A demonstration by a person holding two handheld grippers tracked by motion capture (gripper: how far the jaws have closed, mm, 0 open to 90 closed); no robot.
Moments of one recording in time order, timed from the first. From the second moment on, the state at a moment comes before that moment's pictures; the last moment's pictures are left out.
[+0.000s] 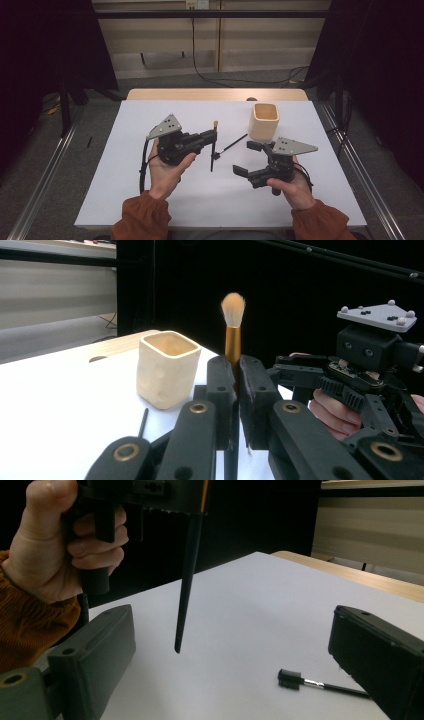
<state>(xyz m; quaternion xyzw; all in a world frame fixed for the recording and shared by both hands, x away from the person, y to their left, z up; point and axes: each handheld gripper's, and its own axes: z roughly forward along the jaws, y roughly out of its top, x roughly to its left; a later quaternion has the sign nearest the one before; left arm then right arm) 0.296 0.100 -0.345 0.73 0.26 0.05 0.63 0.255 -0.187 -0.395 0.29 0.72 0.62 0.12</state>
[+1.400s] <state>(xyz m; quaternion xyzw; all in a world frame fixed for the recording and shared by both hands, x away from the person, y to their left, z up) 0.292 0.088 -0.350 0.73 0.26 0.06 0.63 0.284 -0.145 -0.385 0.25 0.74 0.63 0.07</state>
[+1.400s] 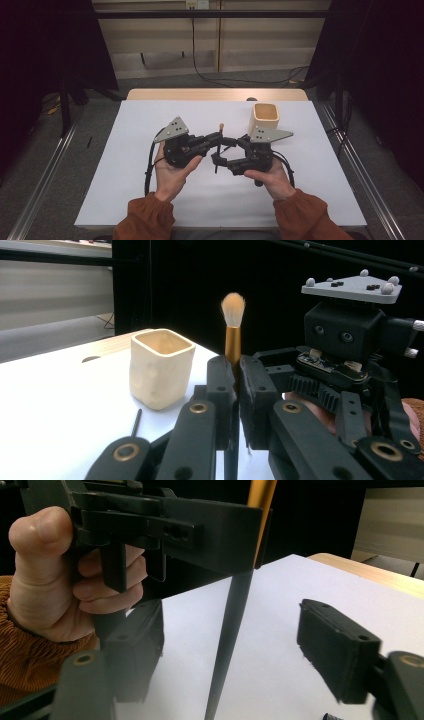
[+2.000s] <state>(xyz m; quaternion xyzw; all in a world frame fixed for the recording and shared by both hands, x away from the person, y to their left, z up) 0.292 0.084 -0.355 0.74 0.26 0.05 0.62 0.288 -0.150 -0.389 0.26 0.73 0.63 0.05</state>
